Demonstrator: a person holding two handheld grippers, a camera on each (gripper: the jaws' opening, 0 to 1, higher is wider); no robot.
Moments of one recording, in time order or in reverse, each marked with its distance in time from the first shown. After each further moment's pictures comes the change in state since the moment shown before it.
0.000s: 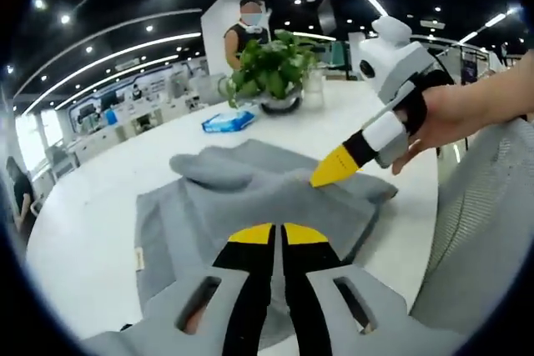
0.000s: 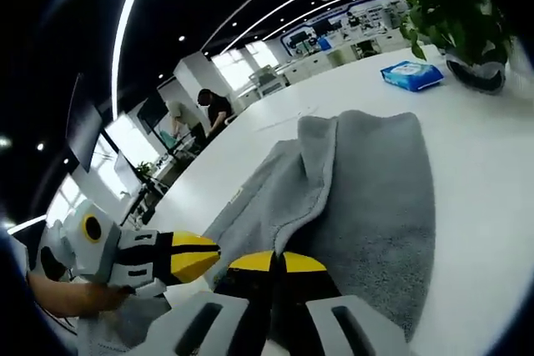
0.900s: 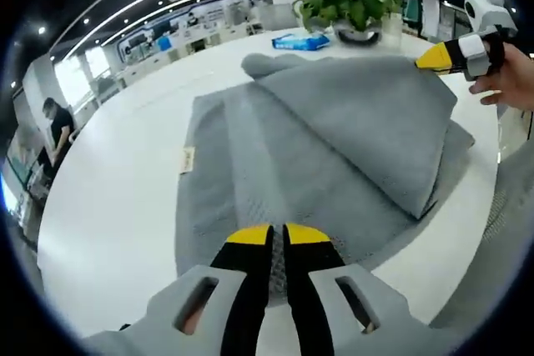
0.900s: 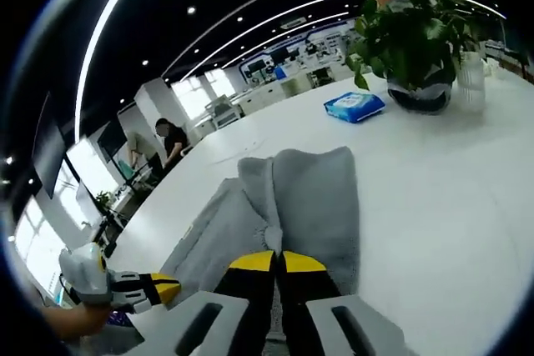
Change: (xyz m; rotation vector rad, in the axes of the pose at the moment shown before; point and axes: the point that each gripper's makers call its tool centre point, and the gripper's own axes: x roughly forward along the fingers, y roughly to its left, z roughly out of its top) left arm -0.015 0.051 -0.086 -0.149 0.328 0.228; right arm -0.034 -0.058 0.036 0.068 -0.173 -0.236
